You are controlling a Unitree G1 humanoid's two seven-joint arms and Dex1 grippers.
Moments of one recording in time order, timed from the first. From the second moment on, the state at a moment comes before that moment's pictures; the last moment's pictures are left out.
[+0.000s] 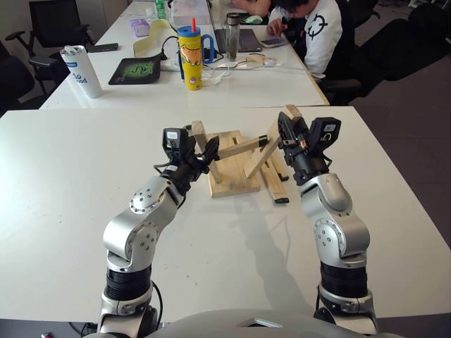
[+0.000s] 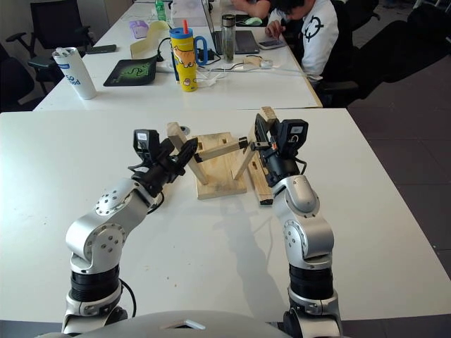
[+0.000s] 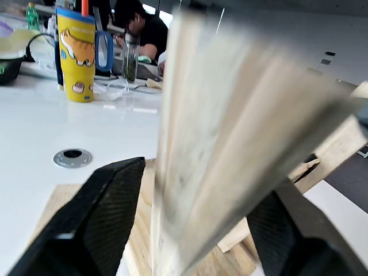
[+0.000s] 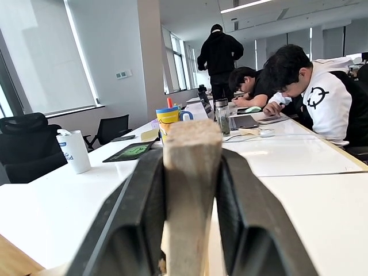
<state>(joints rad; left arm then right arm) -0.23 0.10 -0.04 -0.56 -0.49 0.78 0.01 -0.21 -0.07 -0.01 -0.42 0.33 0.45 0.01</state>
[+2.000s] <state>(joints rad) -0.48 -0.02 -0.16 -0.51 -0.47 0.88 -0.02 -0.25 -0.07 -0.04 -0.39 0.36 0.46 0.02</state>
